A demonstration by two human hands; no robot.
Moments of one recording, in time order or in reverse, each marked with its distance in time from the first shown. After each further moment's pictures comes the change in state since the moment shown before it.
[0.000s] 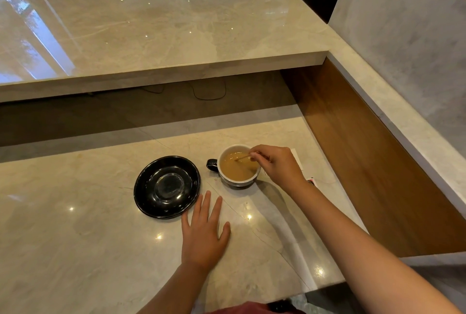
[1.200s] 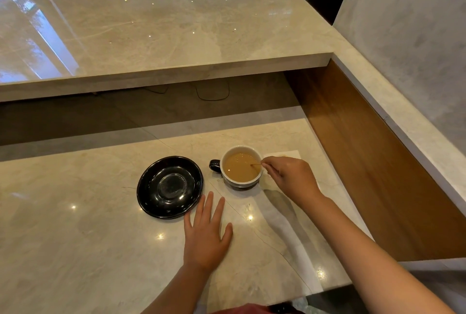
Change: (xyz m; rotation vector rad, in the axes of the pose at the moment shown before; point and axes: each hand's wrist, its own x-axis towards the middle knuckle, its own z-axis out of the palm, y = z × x) left_hand -0.001 -0.001 0.001 -0.018 0.019 -0.003; right_hand -0.024 0.005 -0.011 -0.266 0.079 -0.194
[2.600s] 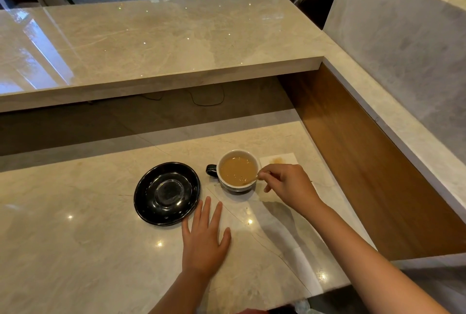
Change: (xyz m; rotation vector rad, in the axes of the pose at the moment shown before) left_hand 0.001 0.000 0.000 0.025 -0.033 -0.013; right_hand -0.007 -0.009 -0.006 0.239 -0.166 0.347
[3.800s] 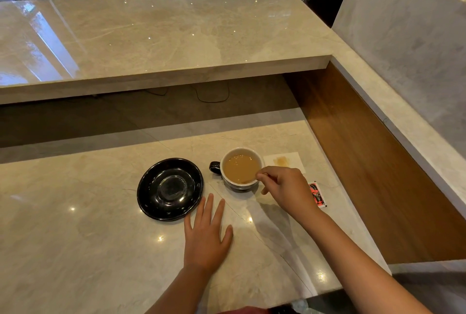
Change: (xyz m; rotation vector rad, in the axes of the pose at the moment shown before) left_hand 0.000 0.001 0.001 -0.012 0.014 0.003; right_hand -0.007 -0.013 0.013 0.041 0.048 0.019
